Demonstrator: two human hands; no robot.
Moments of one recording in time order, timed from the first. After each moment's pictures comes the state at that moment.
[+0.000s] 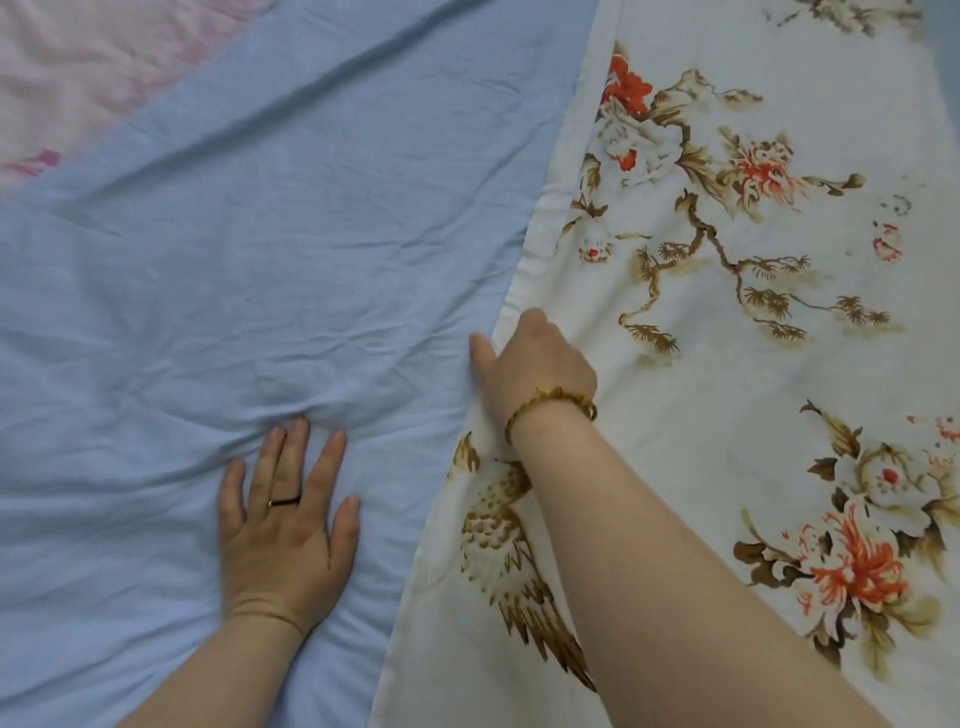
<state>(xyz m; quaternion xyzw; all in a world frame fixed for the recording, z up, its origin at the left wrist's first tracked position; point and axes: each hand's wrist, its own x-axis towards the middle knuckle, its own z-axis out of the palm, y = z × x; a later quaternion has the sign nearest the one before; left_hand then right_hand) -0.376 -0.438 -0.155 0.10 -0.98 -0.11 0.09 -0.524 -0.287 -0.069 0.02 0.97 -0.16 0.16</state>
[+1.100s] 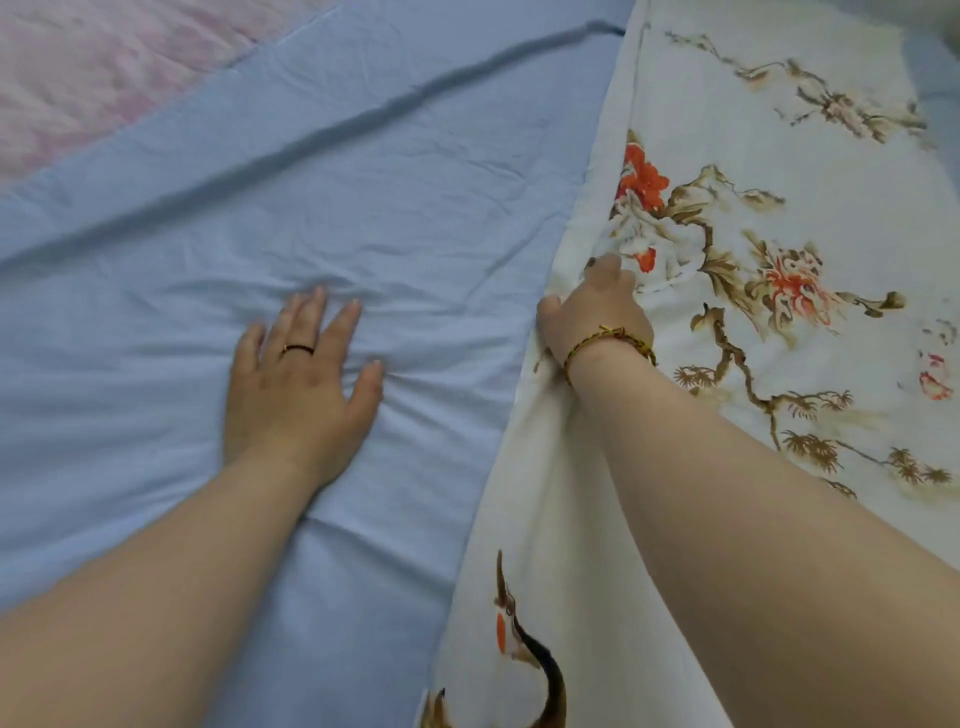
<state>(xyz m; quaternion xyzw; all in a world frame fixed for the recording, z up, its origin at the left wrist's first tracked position) -0.599 -0.457 -0.138 0.13 -0.98 -0.14 0.10 -0.712 -0.276 -0.092 0.09 0.98 -0.14 0.06</state>
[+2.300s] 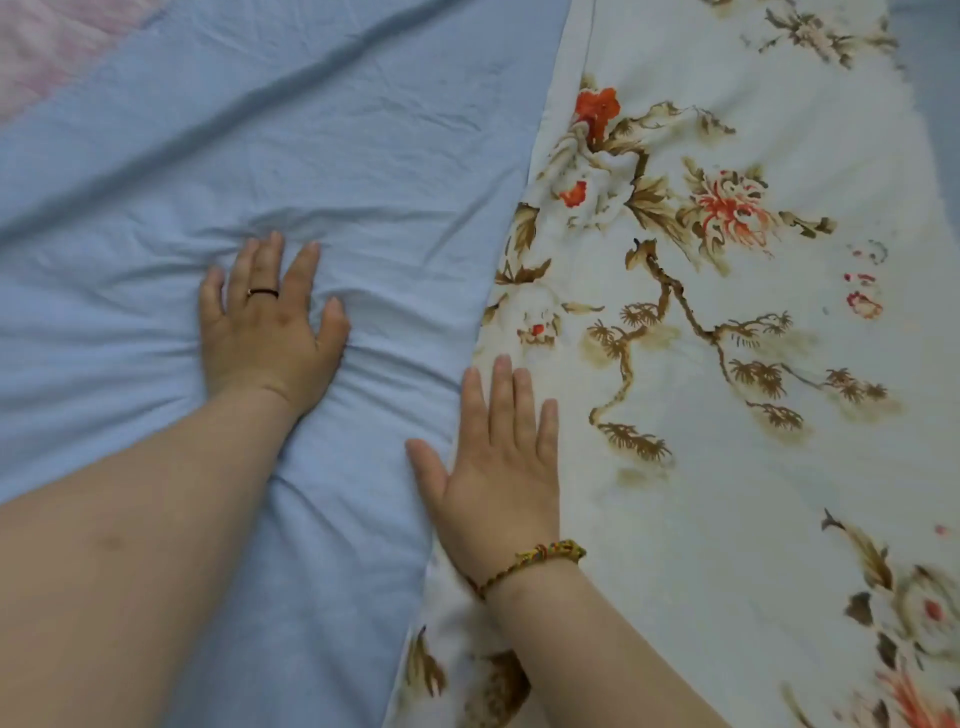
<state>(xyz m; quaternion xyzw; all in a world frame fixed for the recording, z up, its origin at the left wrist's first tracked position) -0.632 -0.461 -0.141 0.14 -0.98 -0.13 0.06 -0.564 -0.295 -0.120 -0.07 0.99 -0.08 0.10</state>
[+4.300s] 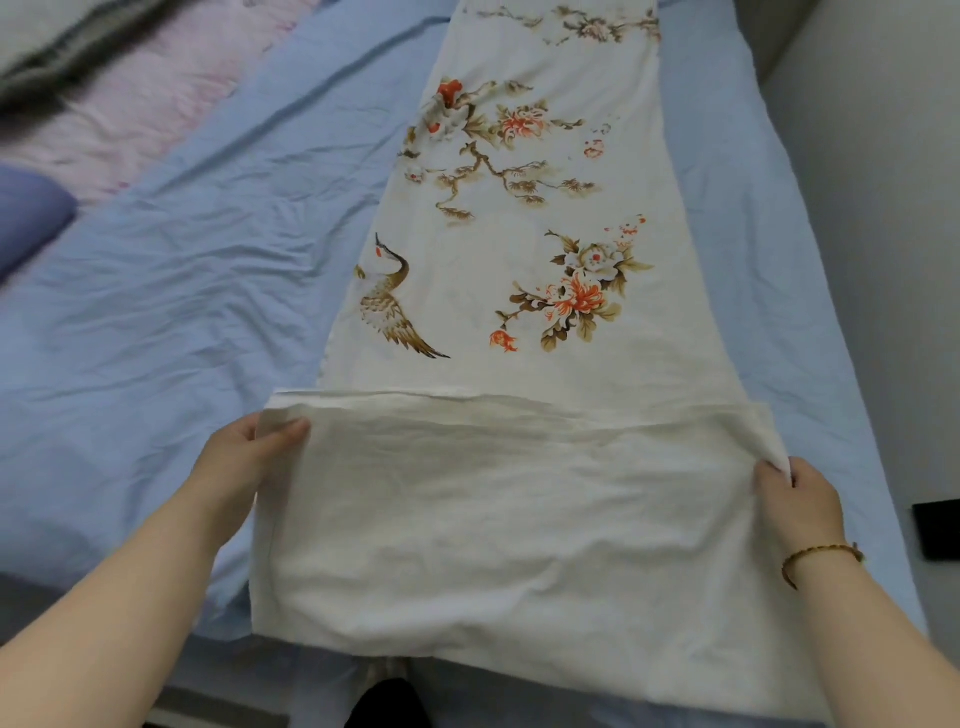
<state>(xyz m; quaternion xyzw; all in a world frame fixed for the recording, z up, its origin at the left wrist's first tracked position) -0.154 -0.336 0.008 0.28 -0.72 -0.63 -0.06 -0.139 0.082 -0.010 0.37 0.83 -0.41 0.00</state>
